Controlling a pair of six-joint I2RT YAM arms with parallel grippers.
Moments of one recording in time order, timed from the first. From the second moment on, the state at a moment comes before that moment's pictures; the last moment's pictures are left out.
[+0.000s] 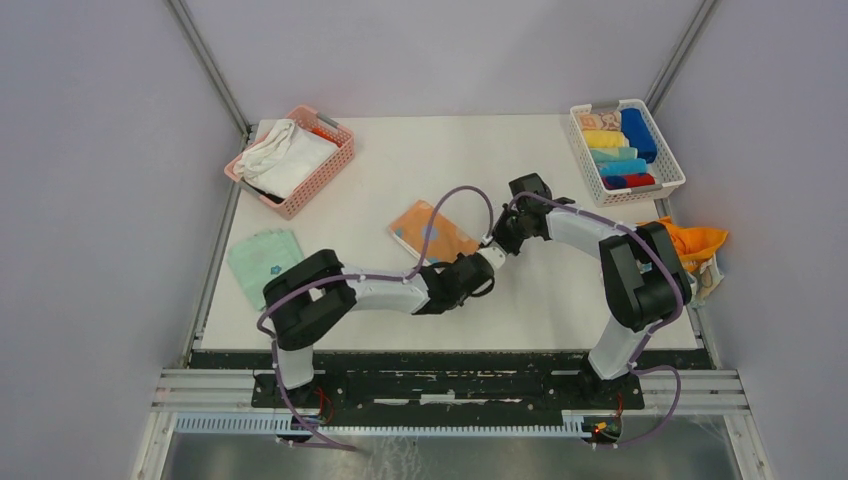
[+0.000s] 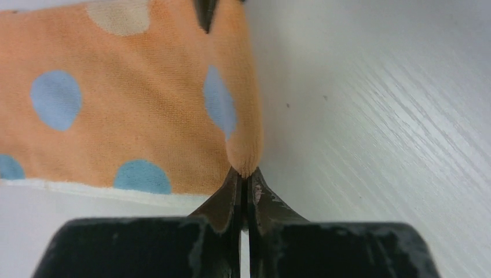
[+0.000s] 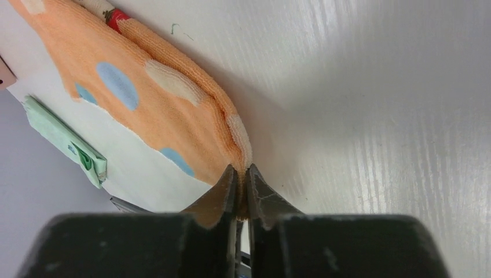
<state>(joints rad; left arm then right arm) -1.15 1.88 1.04 -0.05 -0.54 -0.06 0.36 1.74 1.04 -0.38 -0.30 0.93</state>
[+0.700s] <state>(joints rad) -0.59 1.96 1.05 0.08 0.59 -0.58 0.28 1.65 0.83 -0.01 -0.45 0.86</state>
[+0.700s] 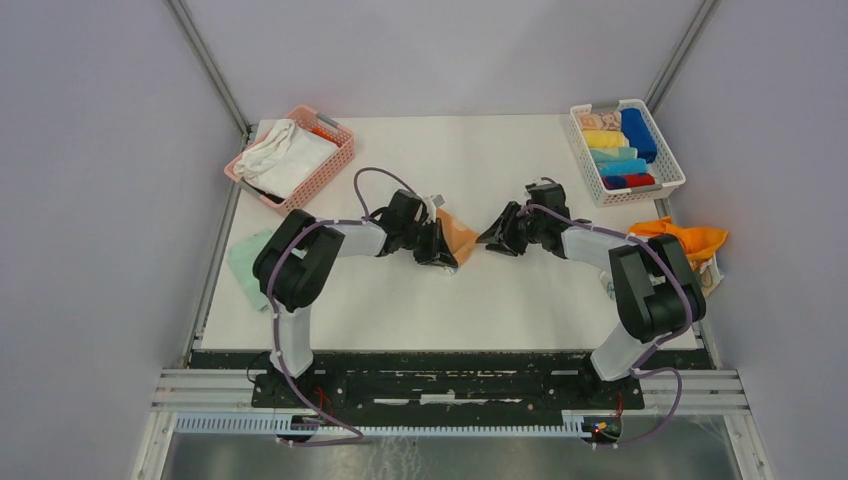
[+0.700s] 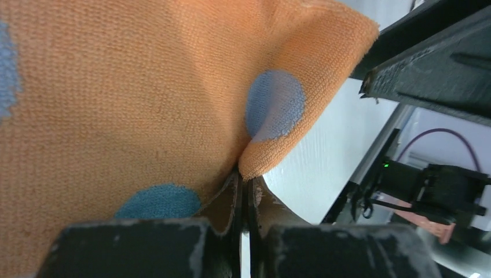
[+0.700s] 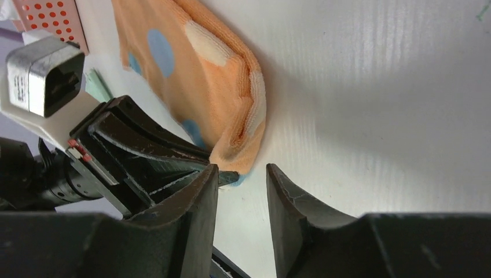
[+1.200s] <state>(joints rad) -0.56 2.04 1.15 -0.01 0.66 -0.67 0.28 1.81 0.80 0.24 -0.52 0.88</state>
